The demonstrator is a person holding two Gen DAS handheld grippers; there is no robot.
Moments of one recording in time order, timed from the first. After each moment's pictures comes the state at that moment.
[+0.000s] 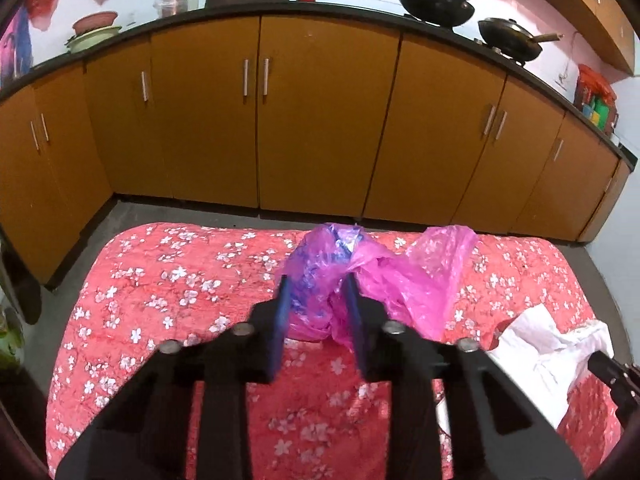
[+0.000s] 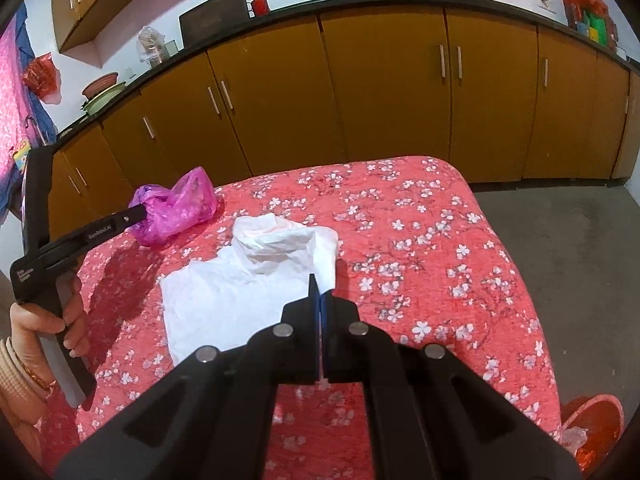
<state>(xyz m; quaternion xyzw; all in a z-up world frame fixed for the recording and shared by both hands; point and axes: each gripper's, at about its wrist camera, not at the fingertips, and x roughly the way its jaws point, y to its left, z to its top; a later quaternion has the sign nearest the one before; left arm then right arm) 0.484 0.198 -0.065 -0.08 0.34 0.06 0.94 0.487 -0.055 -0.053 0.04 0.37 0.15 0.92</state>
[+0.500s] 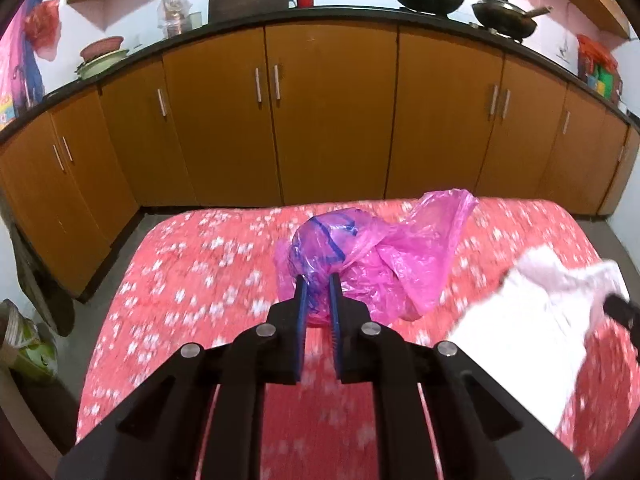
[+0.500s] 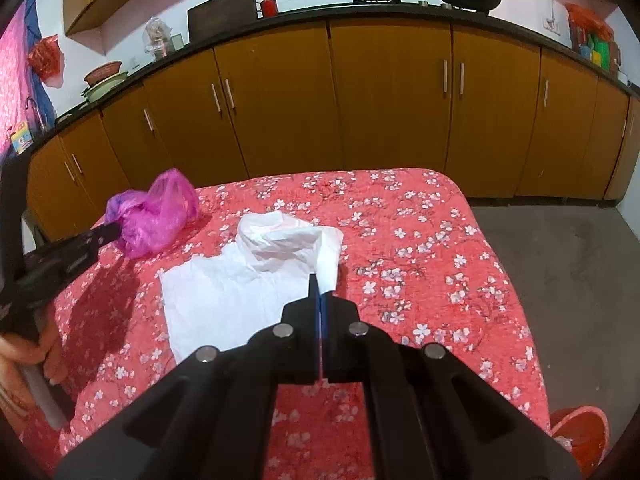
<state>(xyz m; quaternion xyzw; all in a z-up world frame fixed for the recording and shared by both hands) 0.433 0.180 -0.065 -0.02 0.34 0.10 0.93 0.477 -0.045 -0.047 0.00 0.36 0.14 0.92</state>
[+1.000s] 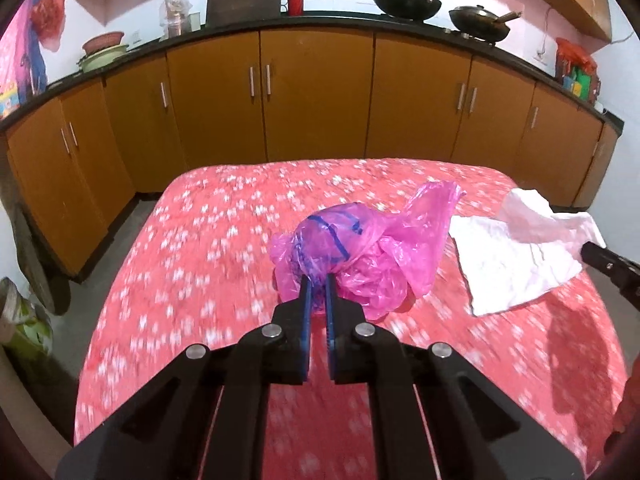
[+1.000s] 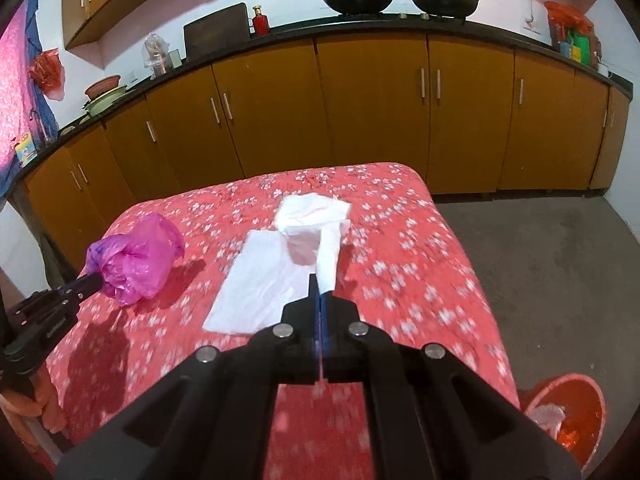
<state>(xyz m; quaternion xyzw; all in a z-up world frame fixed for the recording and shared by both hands) 0.333 0.153 -0.050 -0.04 0.34 0.06 0.94 0.392 -0.080 -0.021 0.02 0.34 0.13 0.93</state>
